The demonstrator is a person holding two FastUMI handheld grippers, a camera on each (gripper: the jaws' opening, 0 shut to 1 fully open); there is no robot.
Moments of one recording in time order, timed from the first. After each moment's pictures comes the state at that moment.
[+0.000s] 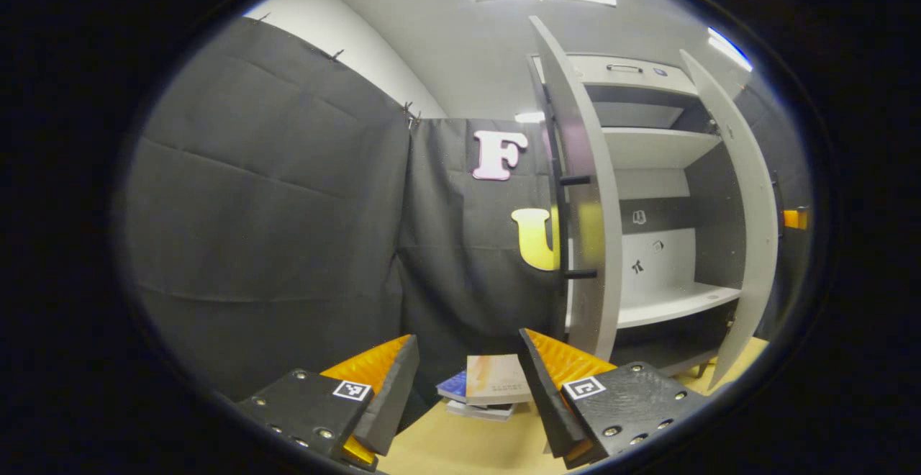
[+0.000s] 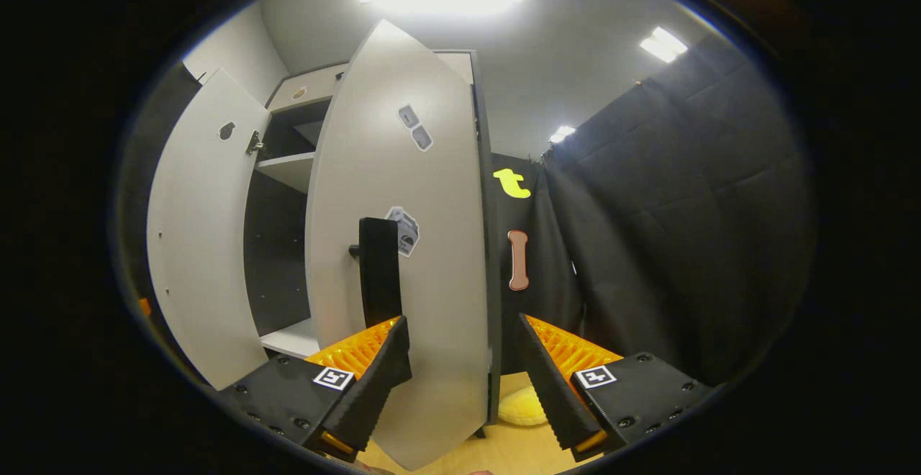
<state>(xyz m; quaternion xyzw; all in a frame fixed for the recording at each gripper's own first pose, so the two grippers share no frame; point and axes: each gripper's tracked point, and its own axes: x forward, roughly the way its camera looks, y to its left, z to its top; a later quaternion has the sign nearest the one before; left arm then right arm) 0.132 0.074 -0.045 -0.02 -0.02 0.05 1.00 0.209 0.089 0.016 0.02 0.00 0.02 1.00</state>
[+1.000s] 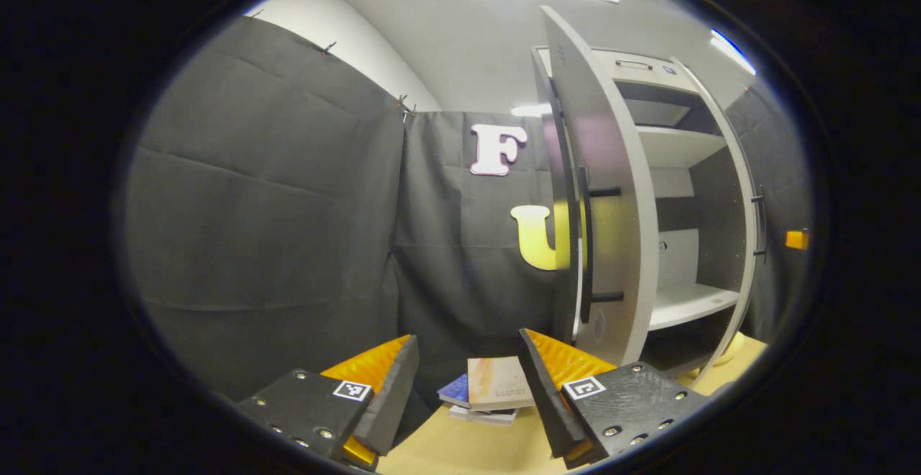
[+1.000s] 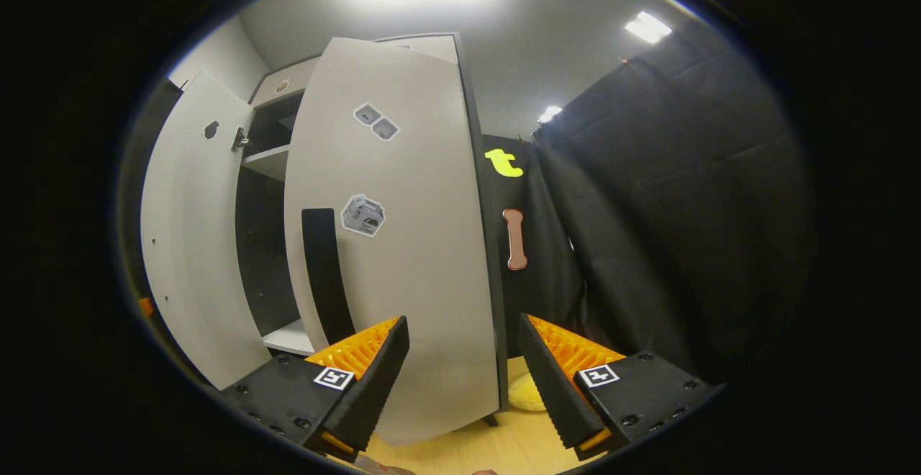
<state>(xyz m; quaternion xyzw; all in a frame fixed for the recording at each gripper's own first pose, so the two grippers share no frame) 0.179 0.079 -0.021 -0.02 0.00 0.03 1.00 0.196 0.062 -0.007 0.04 0.03 0.00 1.00</state>
